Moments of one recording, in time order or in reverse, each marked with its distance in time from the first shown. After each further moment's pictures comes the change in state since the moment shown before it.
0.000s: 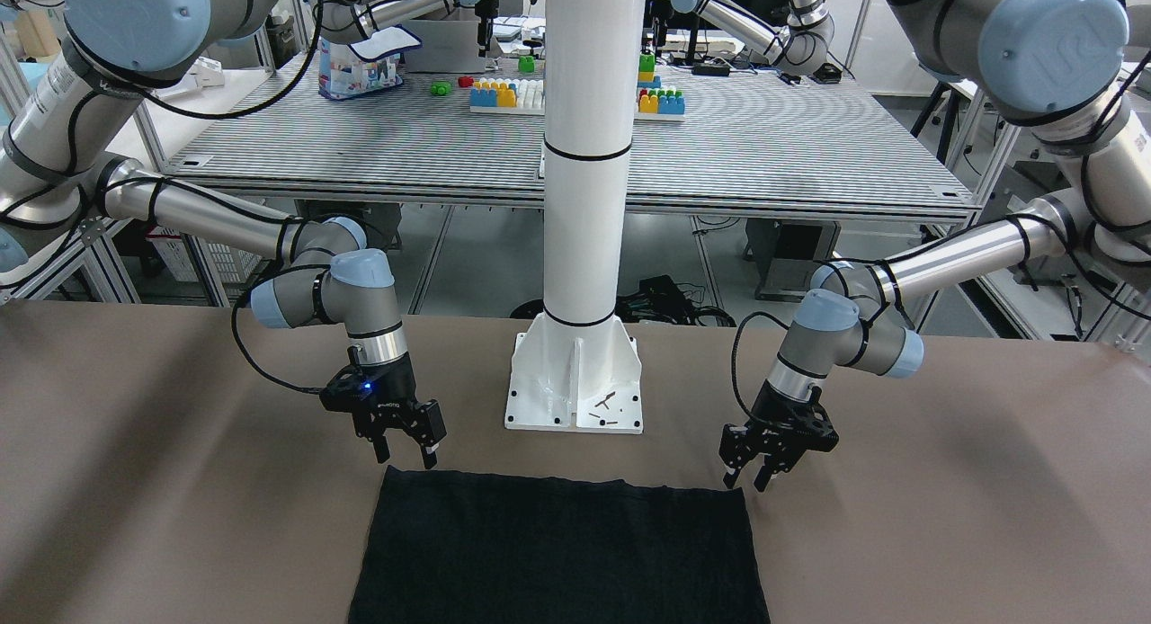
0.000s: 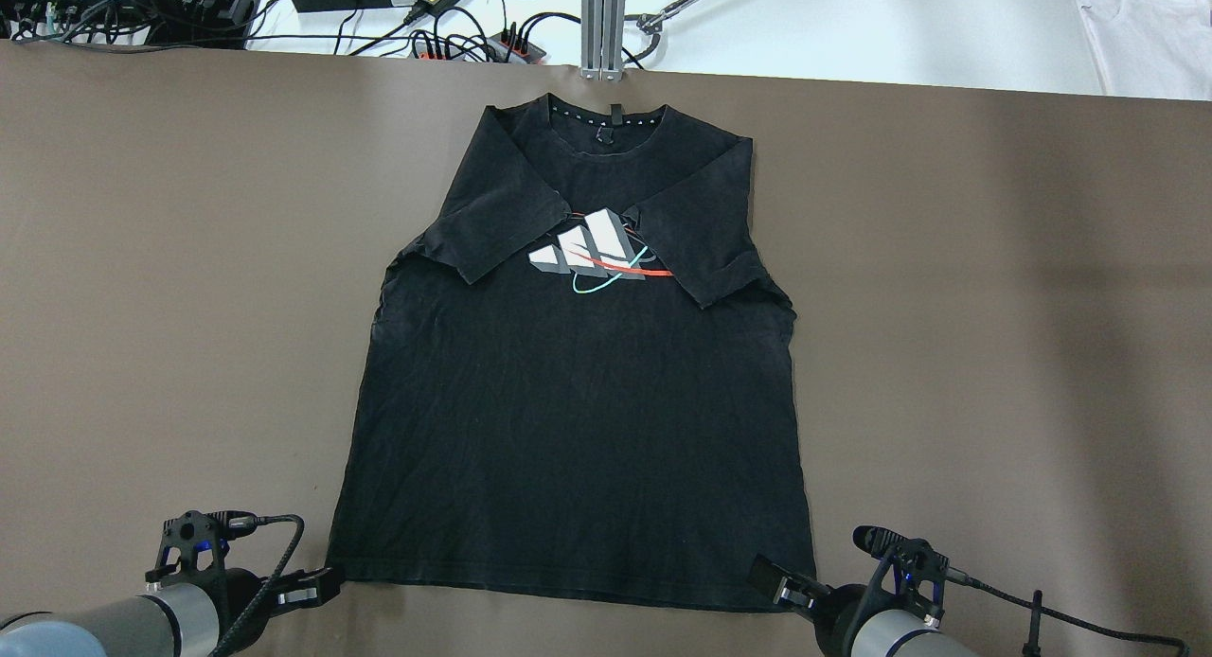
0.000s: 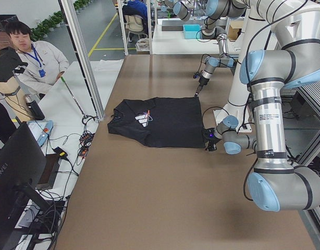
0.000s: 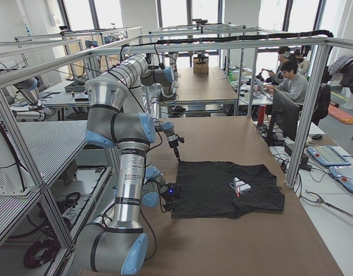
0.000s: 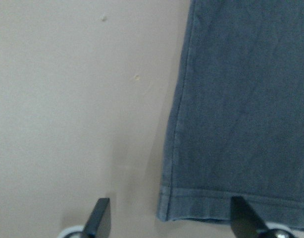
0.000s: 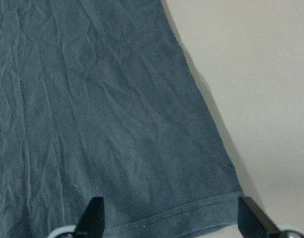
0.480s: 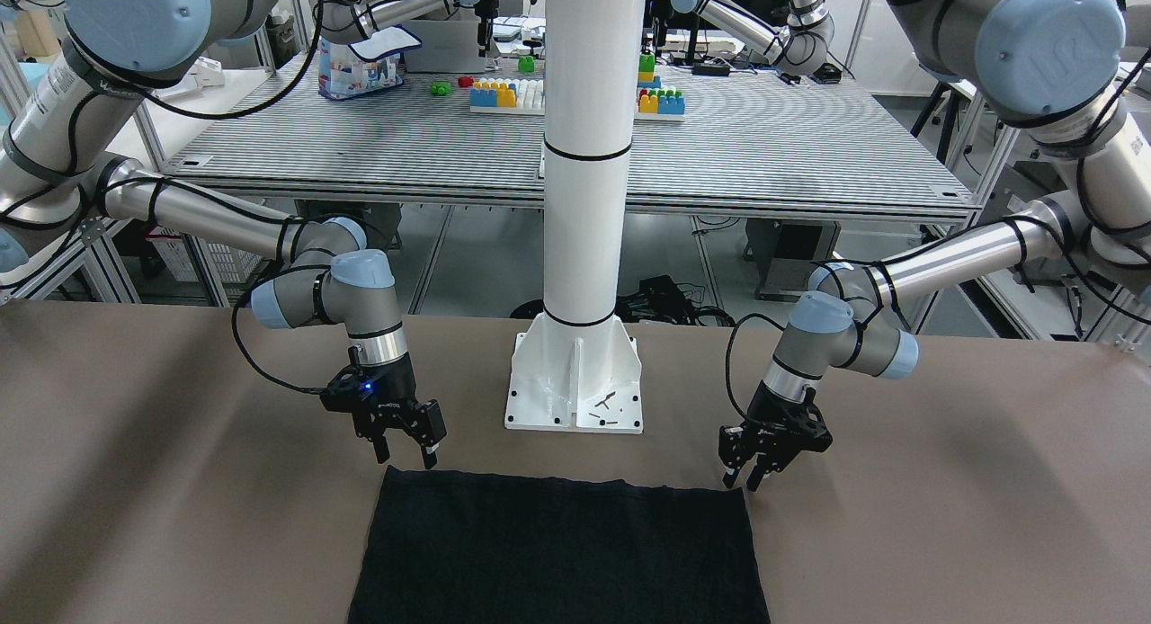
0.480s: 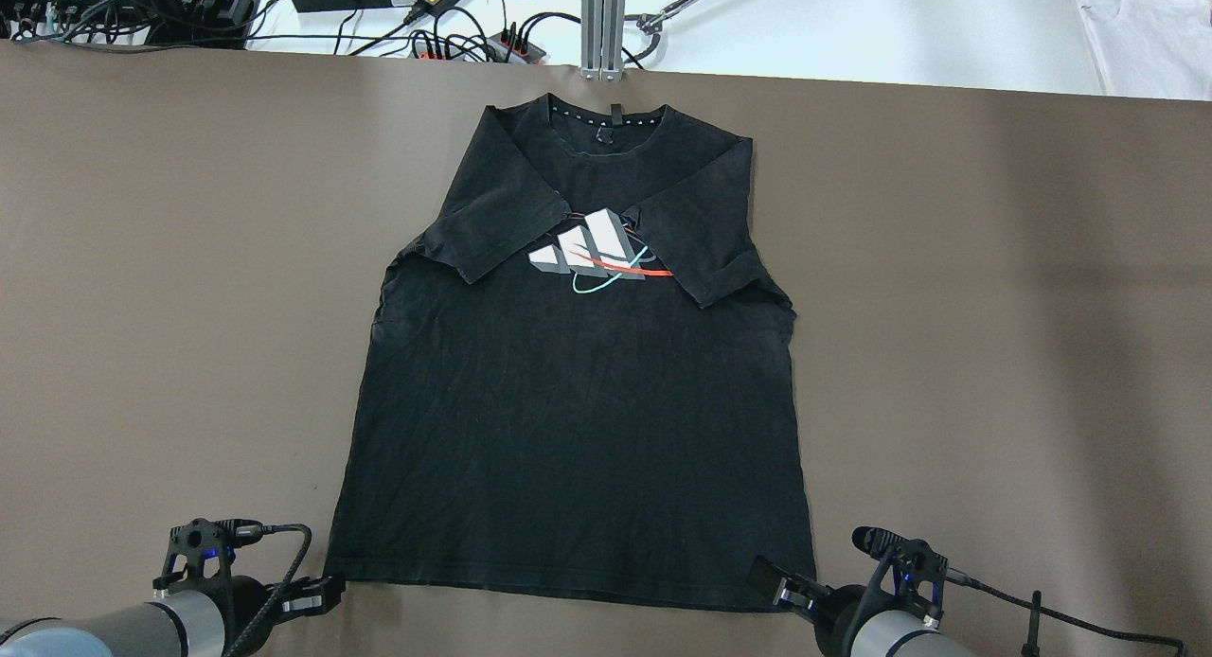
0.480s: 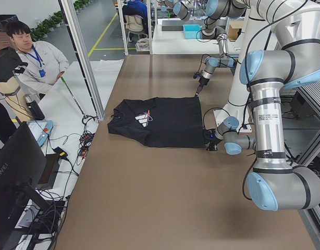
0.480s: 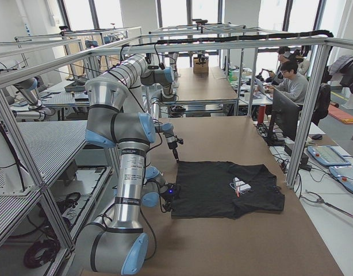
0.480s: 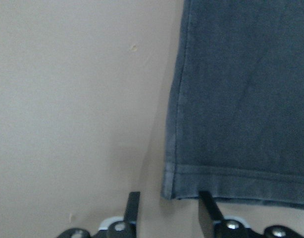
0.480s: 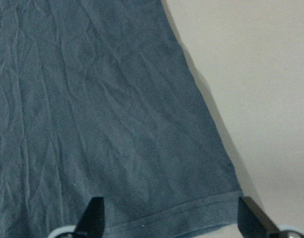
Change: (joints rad) left arm 0.015 -0.009 0.016 0.000 0.000 0.005; right arm -0.002 0.000 -0.002 0.000 0.000 -0.003
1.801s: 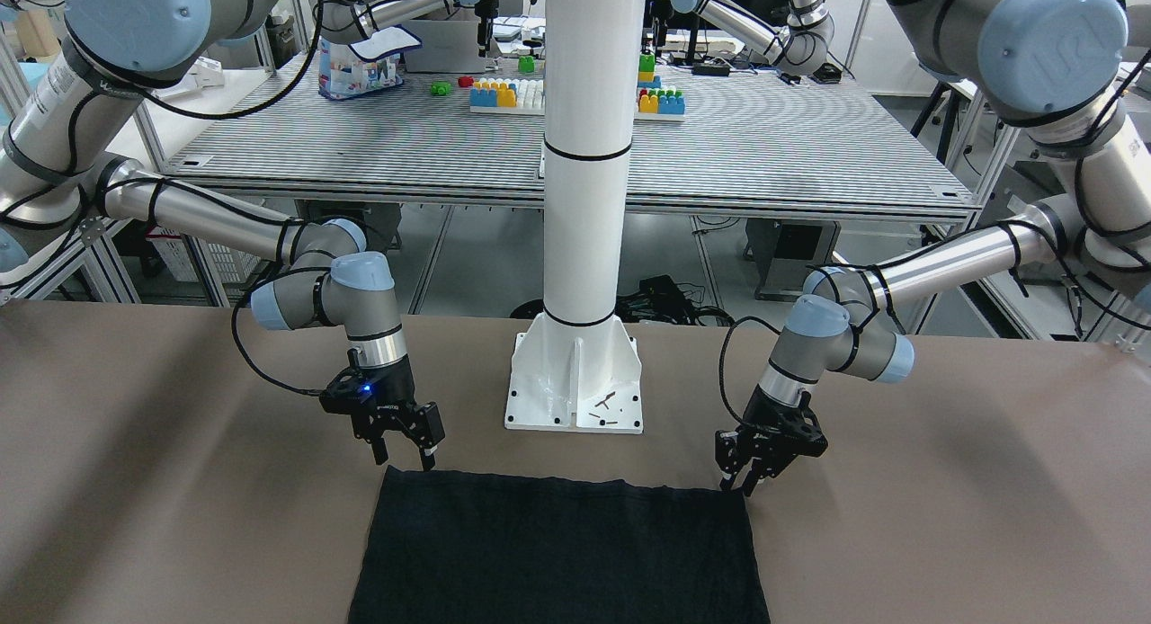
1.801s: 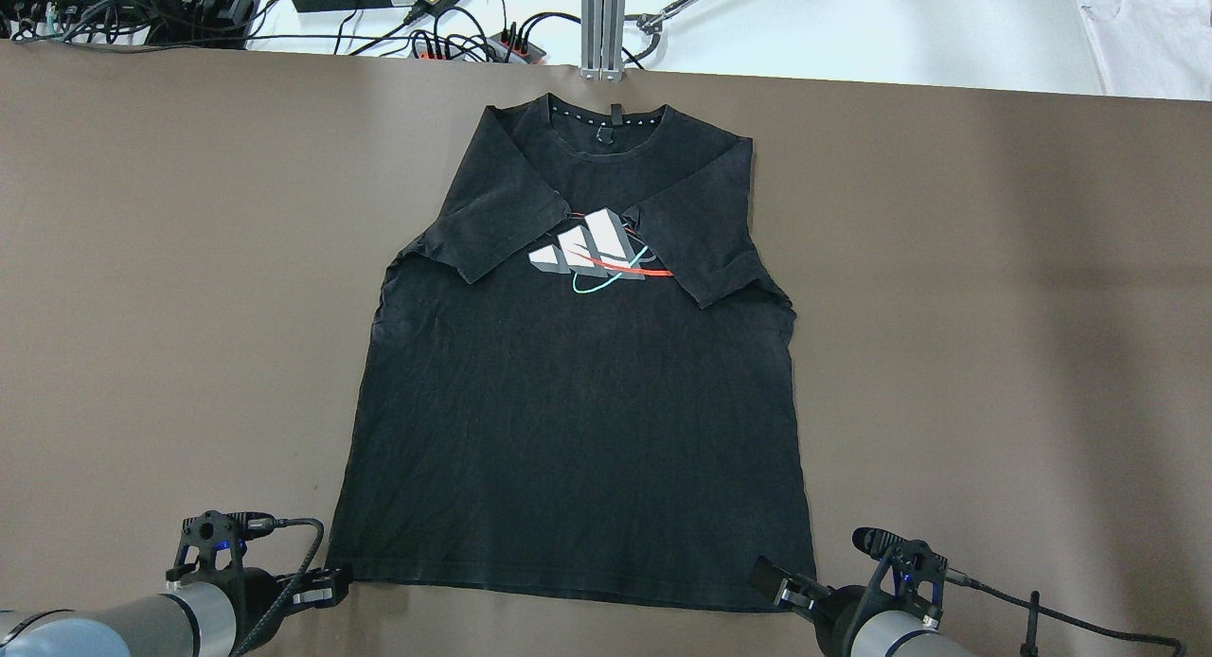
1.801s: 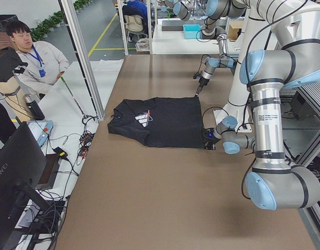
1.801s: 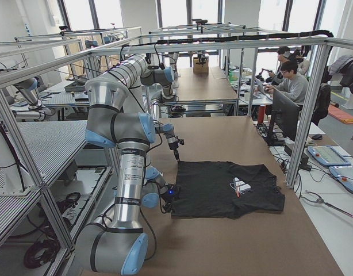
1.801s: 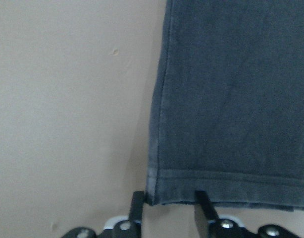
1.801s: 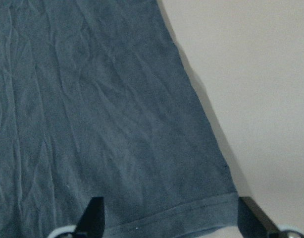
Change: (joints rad) left arm -0.016 -0.026 0.015 0.003 -0.003 0.032; right arm 0.000 -0.001 -0.008 0.000 0.000 0.000
